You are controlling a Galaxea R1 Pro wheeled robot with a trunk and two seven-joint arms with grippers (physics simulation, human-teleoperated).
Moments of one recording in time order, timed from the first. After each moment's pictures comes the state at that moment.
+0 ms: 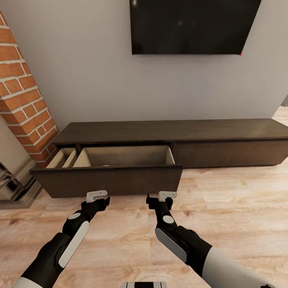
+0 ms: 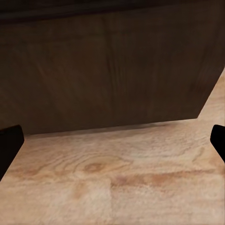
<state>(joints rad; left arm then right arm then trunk) -0.44 0.16 -0.30 -1.28 0.50 0.41 0.32 -0.69 -0.01 0.95 -0.96 -0.77 -0.02 -0.69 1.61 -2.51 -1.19</state>
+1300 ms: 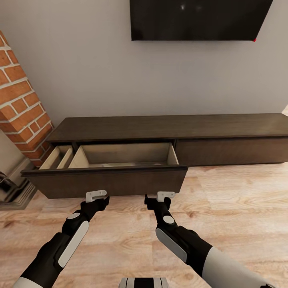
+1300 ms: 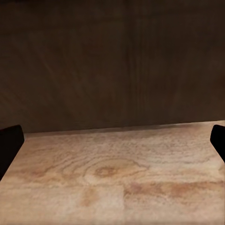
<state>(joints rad) -0.44 0.16 -0.29 -1.28 0.50 0.41 0.32 -0.69 -0.01 0.95 -0.95 -0.77 -0.02 -0.62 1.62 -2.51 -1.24</state>
